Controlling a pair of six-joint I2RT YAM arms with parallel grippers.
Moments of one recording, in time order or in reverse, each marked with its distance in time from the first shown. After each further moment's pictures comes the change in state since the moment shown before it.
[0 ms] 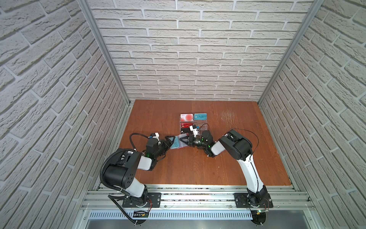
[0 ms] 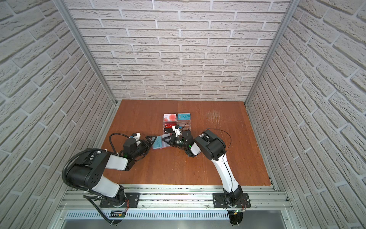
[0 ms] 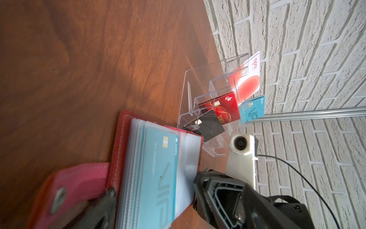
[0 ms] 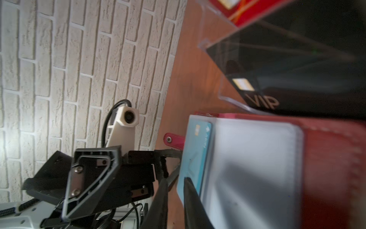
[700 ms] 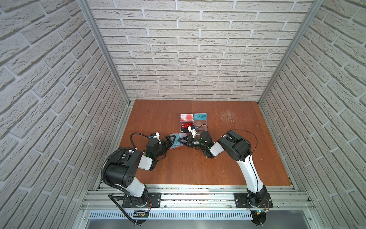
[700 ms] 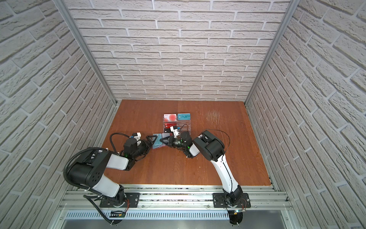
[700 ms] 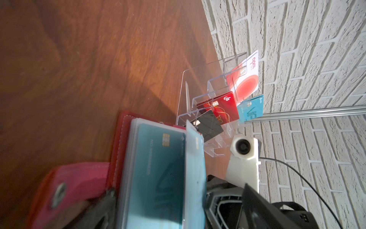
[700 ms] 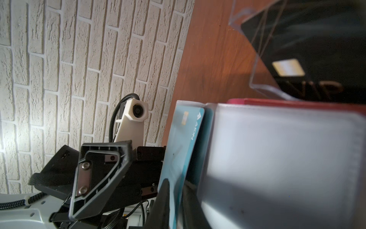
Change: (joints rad) left arm -0.008 0.043 0.003 0.059 -0.003 0.000; right arm 0.019 0.013 0.006 0.093 -0.002 0.068
